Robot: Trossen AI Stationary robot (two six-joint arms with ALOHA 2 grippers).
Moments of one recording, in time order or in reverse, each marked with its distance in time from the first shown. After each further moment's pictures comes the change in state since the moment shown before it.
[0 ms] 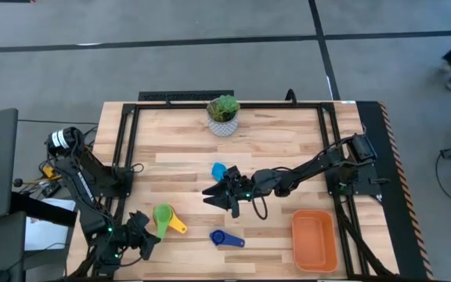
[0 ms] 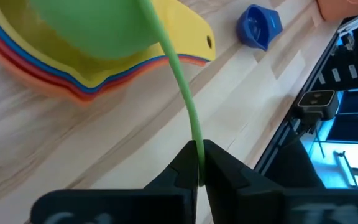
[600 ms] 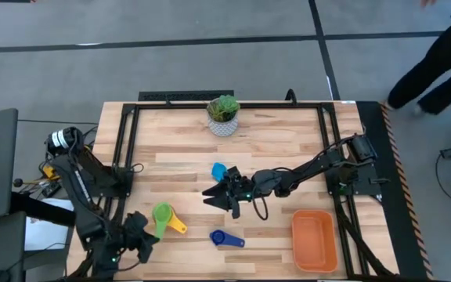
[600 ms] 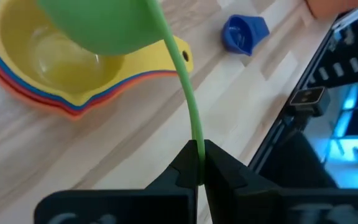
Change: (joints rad) left arm -0.001 -0.001 0.119 -0.168 -0.013 0.046; right arm 0.000 0.000 0.000 0.003 0.000 -0.001
